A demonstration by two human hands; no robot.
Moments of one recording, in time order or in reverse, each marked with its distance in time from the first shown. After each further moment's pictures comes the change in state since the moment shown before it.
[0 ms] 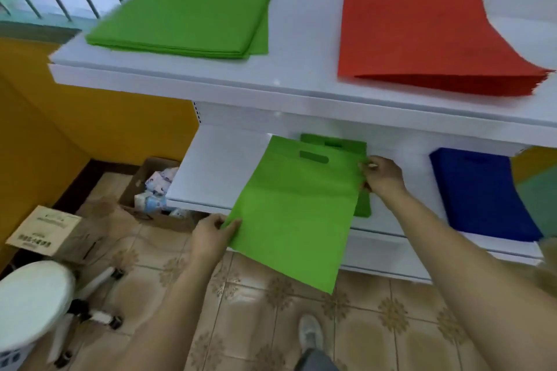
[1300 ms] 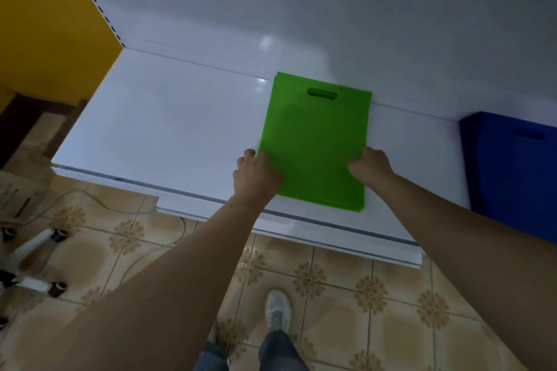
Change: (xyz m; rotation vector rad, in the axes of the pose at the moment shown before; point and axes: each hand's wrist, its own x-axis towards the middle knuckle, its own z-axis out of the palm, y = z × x) left_hand 0.156 0.035 0.272 0.524 -0.189 0.053; right_hand 0.163 0.156 0.074 -0.440 -0.310 0.190
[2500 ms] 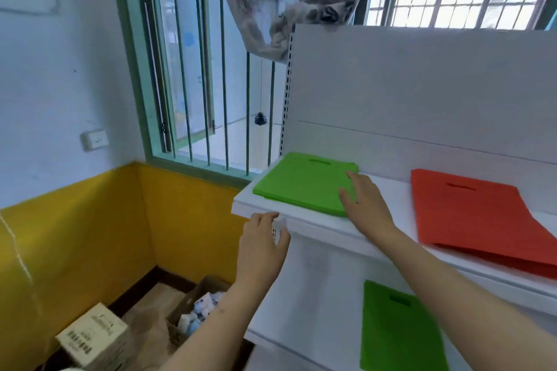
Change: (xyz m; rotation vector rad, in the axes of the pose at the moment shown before) left_hand -0.258 -0.113 -0.424 -0.288 0.831 0.377; right_hand -0.373 -0.382 -0.136 0.027 0.642 -0.951
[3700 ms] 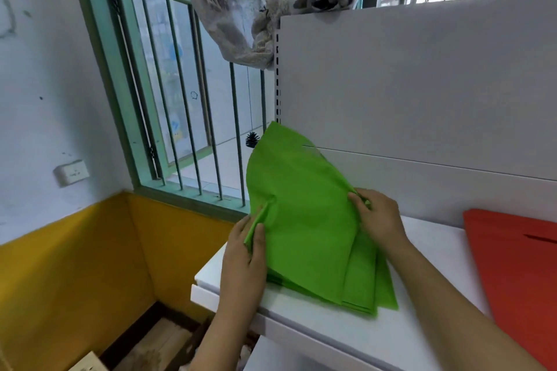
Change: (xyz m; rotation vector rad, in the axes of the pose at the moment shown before) left_hand 0.153 -0.006 0.063 -0.344 0.143 -0.102; right_hand 0.178 0.081 0.063 0.268 0.128 0.000
